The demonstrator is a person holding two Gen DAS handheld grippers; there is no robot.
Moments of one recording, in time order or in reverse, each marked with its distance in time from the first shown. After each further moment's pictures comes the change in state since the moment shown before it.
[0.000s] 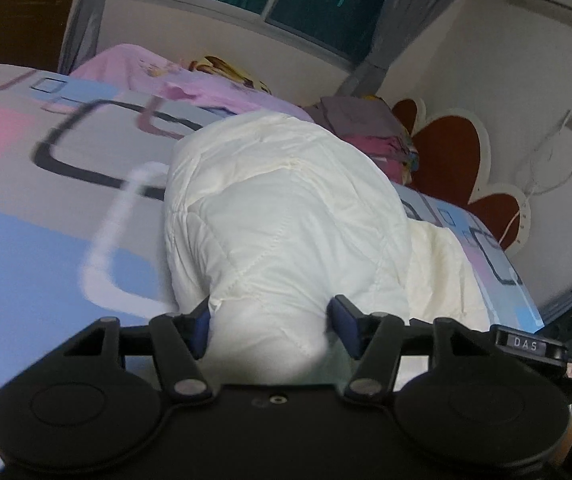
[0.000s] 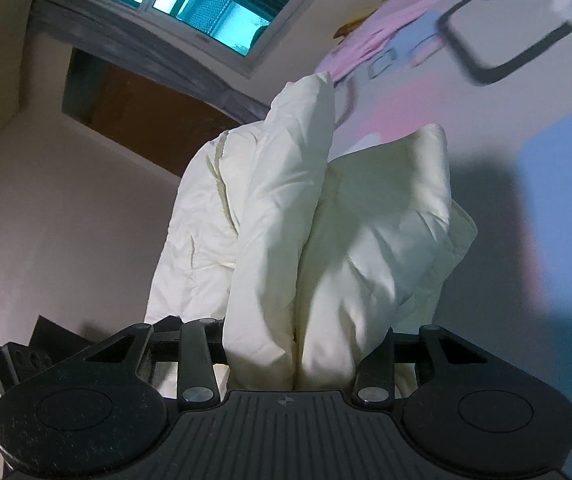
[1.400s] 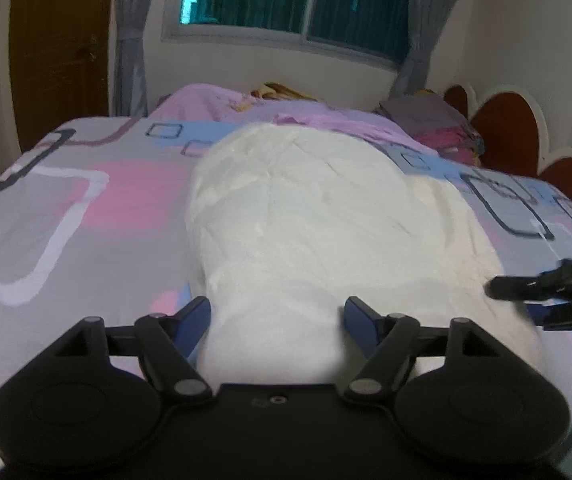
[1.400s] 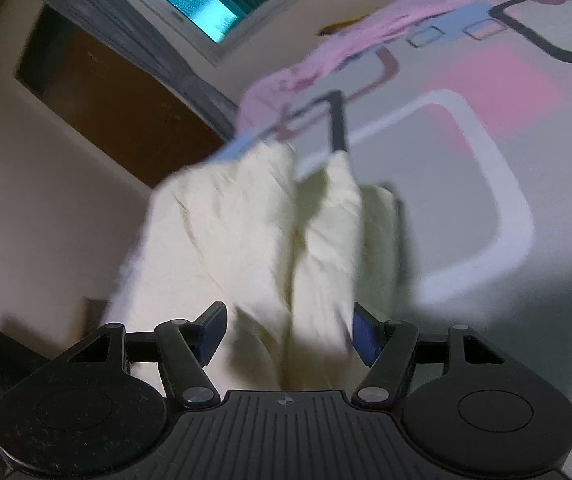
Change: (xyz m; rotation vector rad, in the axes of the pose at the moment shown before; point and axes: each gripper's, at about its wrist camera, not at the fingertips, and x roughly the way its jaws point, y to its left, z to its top) left arm -0.055 0.162 0.007 0.200 -0.043 0.205; right arm 0.163 0.080 -0.053 -0.098 -0.032 -0.326
